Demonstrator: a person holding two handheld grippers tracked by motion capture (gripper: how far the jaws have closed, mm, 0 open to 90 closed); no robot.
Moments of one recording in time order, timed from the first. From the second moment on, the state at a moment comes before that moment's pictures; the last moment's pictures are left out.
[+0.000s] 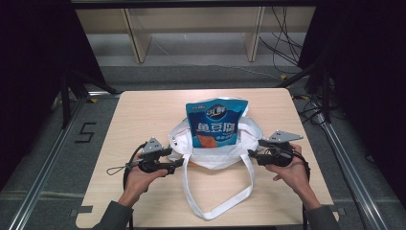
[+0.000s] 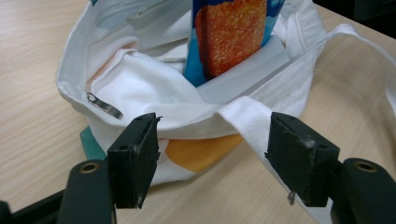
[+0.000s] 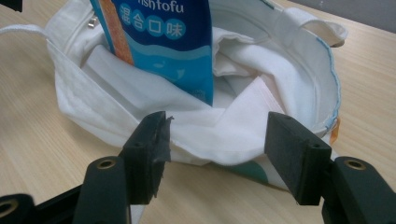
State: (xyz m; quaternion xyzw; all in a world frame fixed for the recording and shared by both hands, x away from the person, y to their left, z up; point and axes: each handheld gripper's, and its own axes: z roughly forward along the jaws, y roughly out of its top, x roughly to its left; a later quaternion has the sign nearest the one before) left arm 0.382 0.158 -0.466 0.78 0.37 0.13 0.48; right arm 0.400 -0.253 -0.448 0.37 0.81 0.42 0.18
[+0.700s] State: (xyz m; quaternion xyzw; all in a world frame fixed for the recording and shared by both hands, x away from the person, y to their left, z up) left arm 0.341 0.157 -0.474 0.79 0.35 0.14 0.48; right arm 0.378 -0.252 -0.448 0.36 0.81 0.42 0.18
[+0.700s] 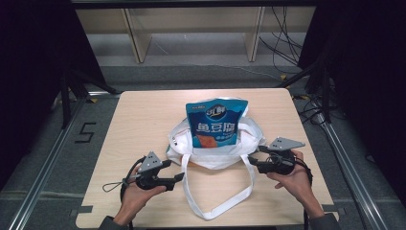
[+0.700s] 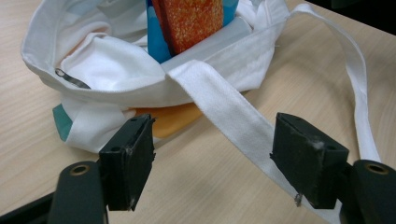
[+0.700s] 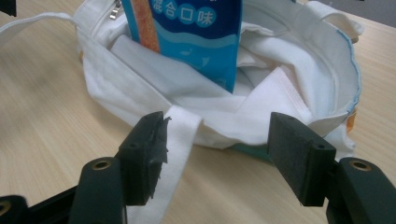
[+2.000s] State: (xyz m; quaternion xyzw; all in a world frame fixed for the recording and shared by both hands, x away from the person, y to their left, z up) left arm 0.301 0.157 -0.493 0.82 0.34 0.14 0.45; right arm 0.319 -0.262 -0.467 0.34 0.83 0.42 0.17
